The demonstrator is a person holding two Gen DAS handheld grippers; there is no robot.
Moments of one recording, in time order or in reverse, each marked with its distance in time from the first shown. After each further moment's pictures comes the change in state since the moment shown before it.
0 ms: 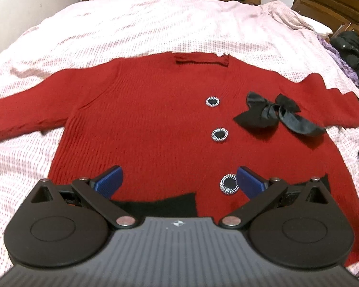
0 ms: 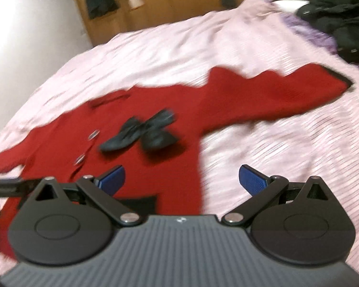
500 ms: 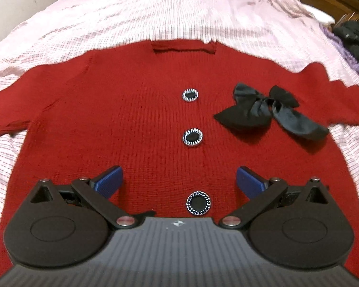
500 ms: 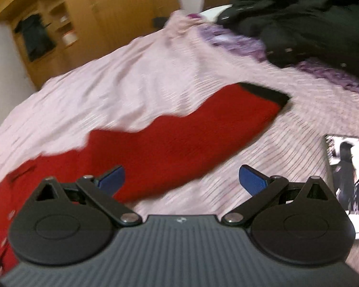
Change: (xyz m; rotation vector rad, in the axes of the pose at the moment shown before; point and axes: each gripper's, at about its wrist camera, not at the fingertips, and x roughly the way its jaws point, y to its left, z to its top) left arm 0.048 -0.040 0.008 0.014 0.069 0.015; right arm 0.063 -0.139 0.058 0.219 -0.121 -0.266
